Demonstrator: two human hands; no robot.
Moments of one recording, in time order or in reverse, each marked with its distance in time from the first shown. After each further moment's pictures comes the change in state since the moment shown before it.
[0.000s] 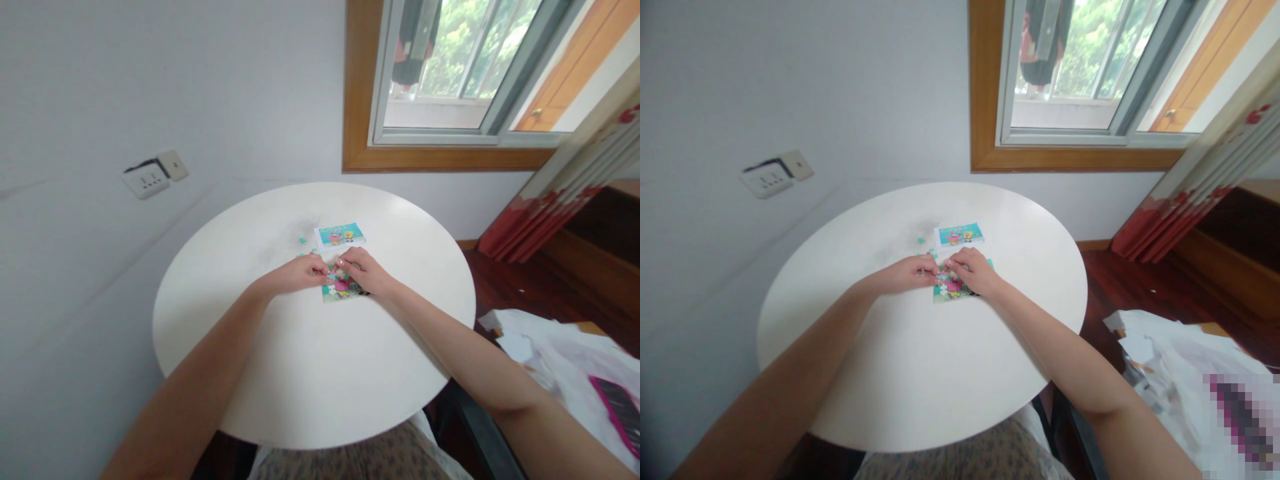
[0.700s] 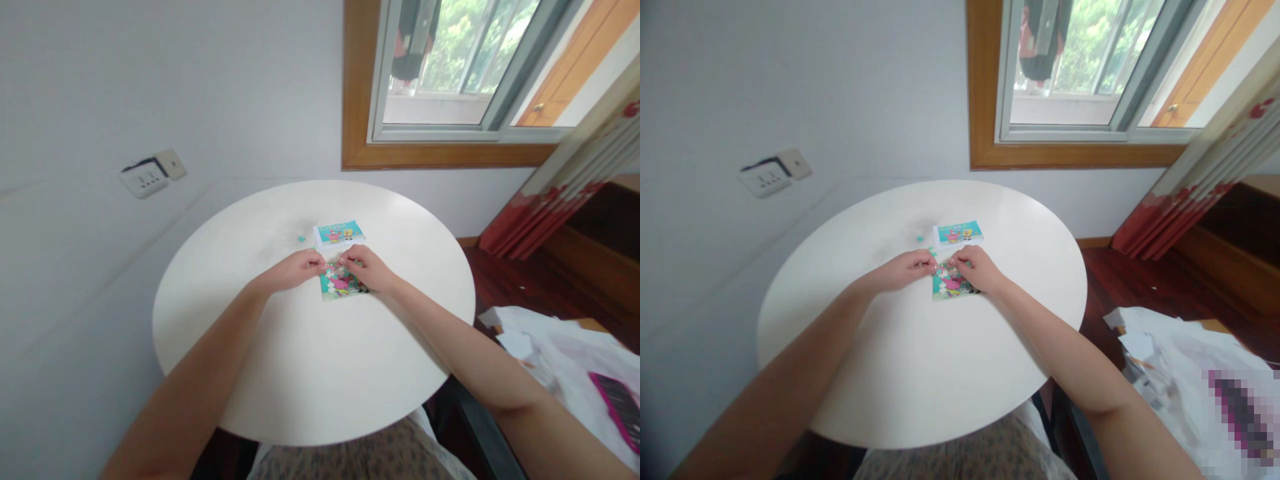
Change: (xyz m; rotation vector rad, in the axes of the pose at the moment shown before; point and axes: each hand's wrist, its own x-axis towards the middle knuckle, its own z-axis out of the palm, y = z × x) left_hand 0.001 -0.006 0.001 -0.047 0.109 -0.091; right_hand 0.000 0.001 -0.008 0.022 0.003 0.019
